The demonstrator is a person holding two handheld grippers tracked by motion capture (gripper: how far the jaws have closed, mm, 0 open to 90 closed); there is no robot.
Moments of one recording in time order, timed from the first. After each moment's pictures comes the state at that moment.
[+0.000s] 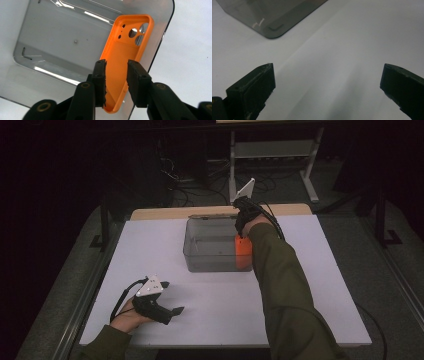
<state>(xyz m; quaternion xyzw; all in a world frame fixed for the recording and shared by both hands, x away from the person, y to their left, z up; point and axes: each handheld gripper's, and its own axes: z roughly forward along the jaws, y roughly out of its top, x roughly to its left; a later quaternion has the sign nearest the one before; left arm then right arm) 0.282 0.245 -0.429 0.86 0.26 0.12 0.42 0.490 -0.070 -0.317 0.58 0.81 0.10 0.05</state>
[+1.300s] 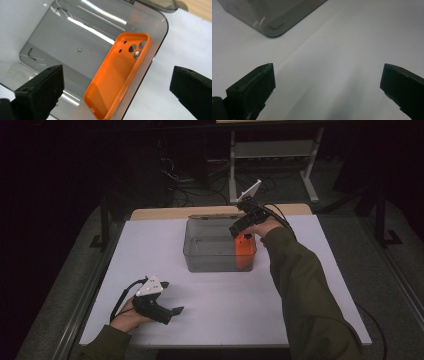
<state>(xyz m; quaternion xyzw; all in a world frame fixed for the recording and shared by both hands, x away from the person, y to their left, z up) 0.283 0.245 -0.430 0.86 0.26 0.12 0.42 0.473 -0.087 -0.315 0.51 0.83 0.19 0.10</state>
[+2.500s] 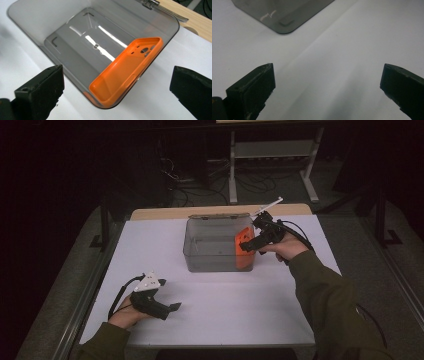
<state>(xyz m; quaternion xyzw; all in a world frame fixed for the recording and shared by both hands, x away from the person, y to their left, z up) 0.294 0.254 -0.432 0.86 0.28 0.12 0.41 0.417 -0.126 -0.328 0.40 0.85 0.32 0.12</state>
